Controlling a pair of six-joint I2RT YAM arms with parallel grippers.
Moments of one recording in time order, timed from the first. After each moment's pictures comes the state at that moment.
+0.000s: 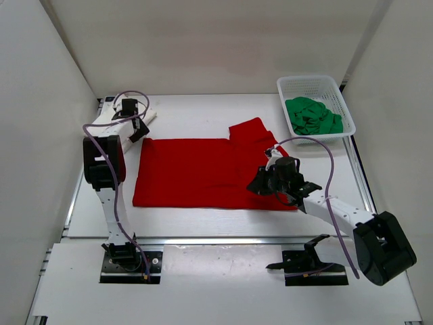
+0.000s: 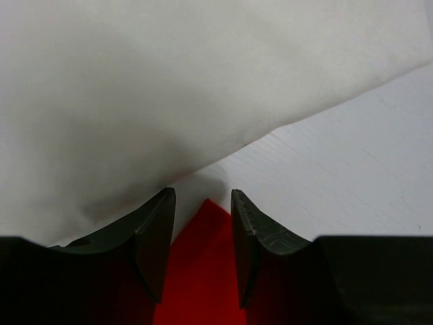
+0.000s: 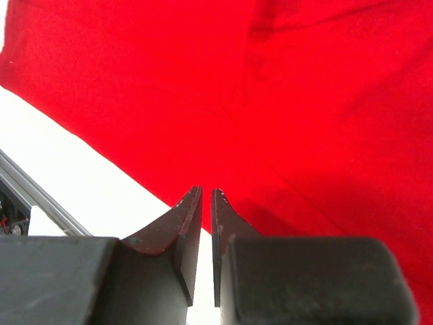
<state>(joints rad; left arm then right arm) 0.05 2.15 1.56 -0.33 -0.19 -0.55 0.48 1.19 0.49 0.05 -0.31 0.49</state>
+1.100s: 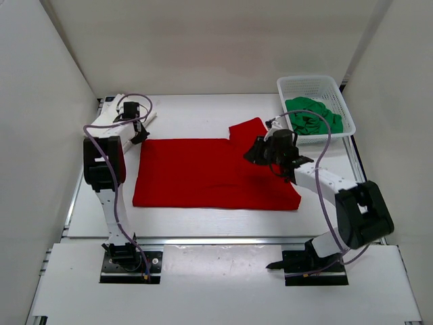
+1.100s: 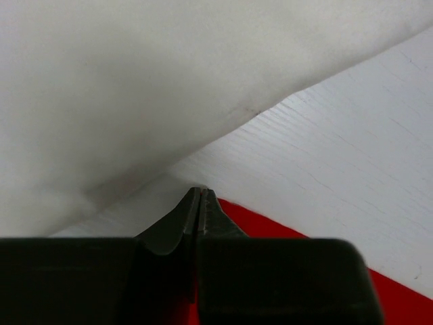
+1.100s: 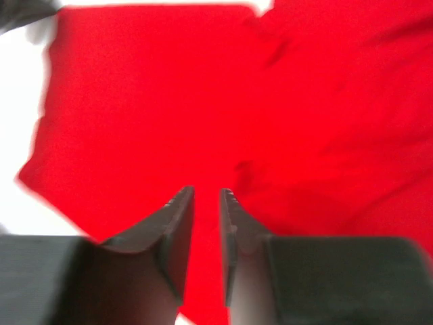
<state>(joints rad) 0.03 2.14 1.53 -0.34 -0.19 -0.47 0.39 1.41 0.76 0.14 -0.28 0.50</state>
